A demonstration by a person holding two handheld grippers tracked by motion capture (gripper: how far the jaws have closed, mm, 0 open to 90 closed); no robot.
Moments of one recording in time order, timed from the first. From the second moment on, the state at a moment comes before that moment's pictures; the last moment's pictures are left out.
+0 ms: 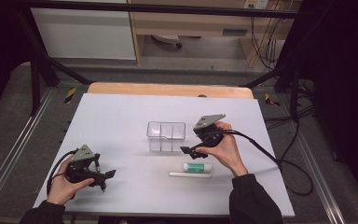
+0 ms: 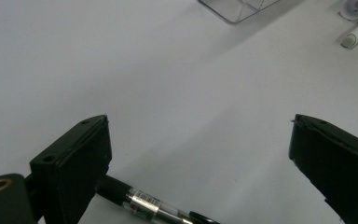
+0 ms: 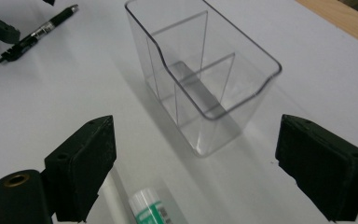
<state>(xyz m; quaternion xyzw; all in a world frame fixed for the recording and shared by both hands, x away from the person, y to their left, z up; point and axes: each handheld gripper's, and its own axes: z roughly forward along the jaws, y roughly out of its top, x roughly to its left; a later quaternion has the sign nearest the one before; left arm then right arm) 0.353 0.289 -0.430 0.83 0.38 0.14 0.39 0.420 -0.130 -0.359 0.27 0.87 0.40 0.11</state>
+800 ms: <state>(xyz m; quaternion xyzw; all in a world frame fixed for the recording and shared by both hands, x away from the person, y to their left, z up) 0.352 0.300 -0.426 0.82 0.40 0.14 0.39 0.392 -0.200 -0.408 0.33 0.84 0.41 0.14</state>
